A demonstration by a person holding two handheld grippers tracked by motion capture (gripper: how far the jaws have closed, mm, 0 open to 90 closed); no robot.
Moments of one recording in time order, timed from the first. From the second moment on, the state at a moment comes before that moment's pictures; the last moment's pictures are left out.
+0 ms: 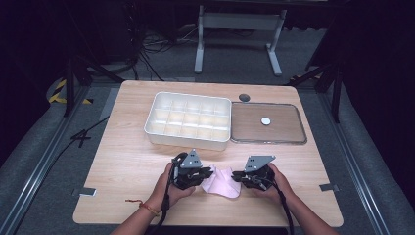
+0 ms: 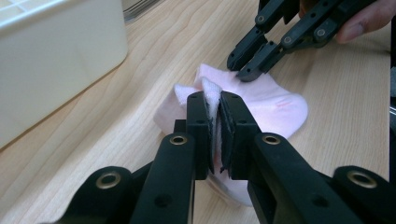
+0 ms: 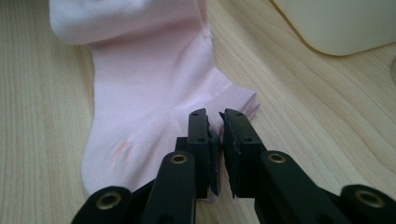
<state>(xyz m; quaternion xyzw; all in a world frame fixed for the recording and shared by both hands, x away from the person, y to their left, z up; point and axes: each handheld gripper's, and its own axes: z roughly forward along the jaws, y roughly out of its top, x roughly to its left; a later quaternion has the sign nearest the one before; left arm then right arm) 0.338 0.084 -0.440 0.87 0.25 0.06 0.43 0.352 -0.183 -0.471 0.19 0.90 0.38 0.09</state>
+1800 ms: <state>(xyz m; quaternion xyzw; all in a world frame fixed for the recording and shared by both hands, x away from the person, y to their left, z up) 0.337 0.034 -0.445 0.90 0.21 0.11 0.38 0.352 -0.181 -0.469 0.20 0.90 0.38 0.10</state>
